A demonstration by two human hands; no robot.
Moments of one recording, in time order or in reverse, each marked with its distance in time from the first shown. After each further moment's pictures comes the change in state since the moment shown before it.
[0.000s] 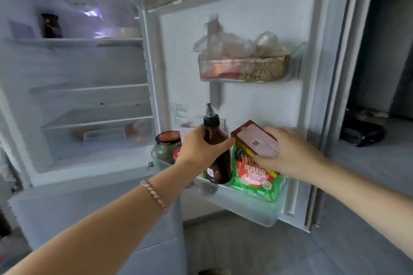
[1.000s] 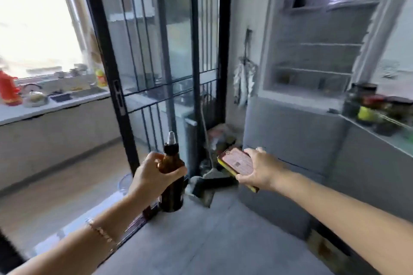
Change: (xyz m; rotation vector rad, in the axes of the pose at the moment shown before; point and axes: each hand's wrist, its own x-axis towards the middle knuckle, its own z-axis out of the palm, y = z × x) left_hand -0.632 0.030 -0.172 0.339 0.945 -0.751; right_hand -0.359 -0.262 0.101 0.061 -0.620 -0.726
